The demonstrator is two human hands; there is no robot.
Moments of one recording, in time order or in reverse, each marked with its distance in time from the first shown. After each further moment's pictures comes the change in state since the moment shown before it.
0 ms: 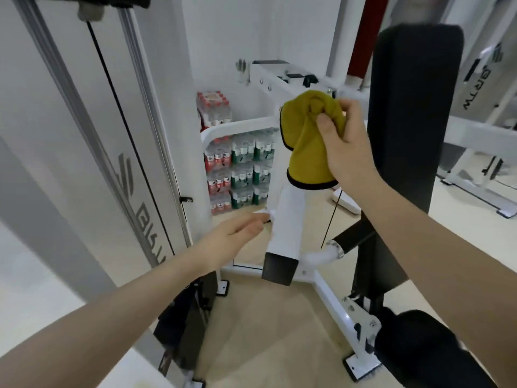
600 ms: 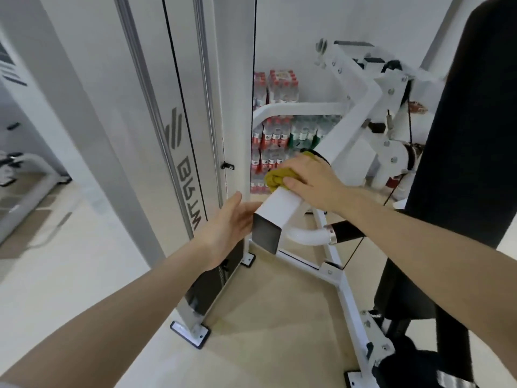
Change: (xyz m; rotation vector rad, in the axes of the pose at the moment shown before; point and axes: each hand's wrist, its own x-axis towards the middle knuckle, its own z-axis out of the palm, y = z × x) left_hand -0.025 -0.001 0.077 -0.747 0.442 -0.214; right_hand -0.025 0.101 0.028 -0.465 -0.840 -0.391
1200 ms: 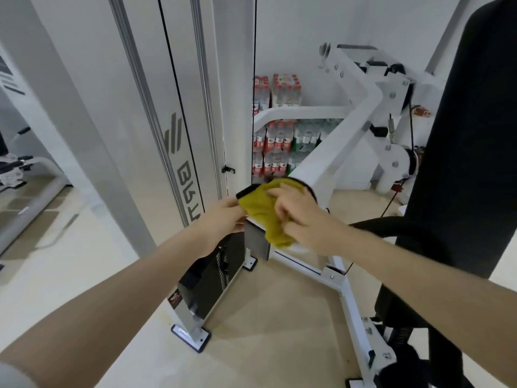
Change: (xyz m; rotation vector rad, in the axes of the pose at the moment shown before) left_hand 0.012 0.026 0.011 0.305 0.159 -0.019; right_hand -0.046 -0.030 0.002 0.310 -0.179 -0.067
